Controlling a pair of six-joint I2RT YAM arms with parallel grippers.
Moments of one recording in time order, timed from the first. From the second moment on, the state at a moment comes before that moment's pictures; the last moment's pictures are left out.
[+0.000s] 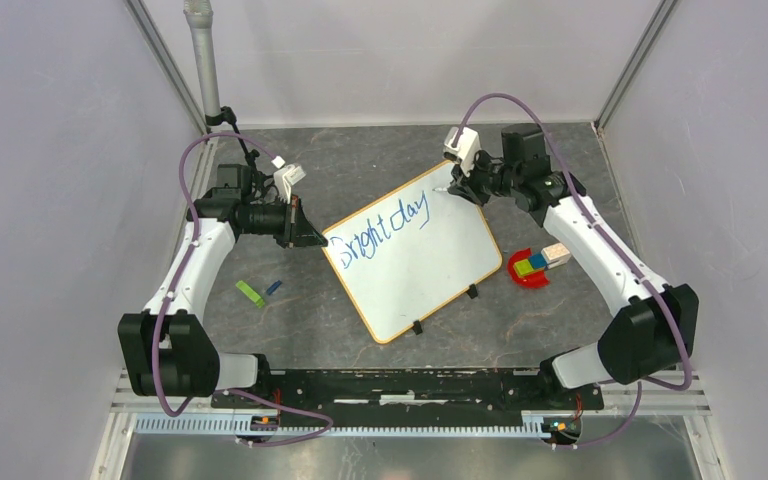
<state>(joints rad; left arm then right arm) -0.02 1.33 1.08 -0.80 0.97 0.24 0.34 1.43 1.30 -0.46 -0.51 -0.59</state>
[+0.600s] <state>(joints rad) -0.02 1.33 1.08 -0.80 0.96 0.24 0.35 1.46 1.30 -0.44 -0.53 -0.58</state>
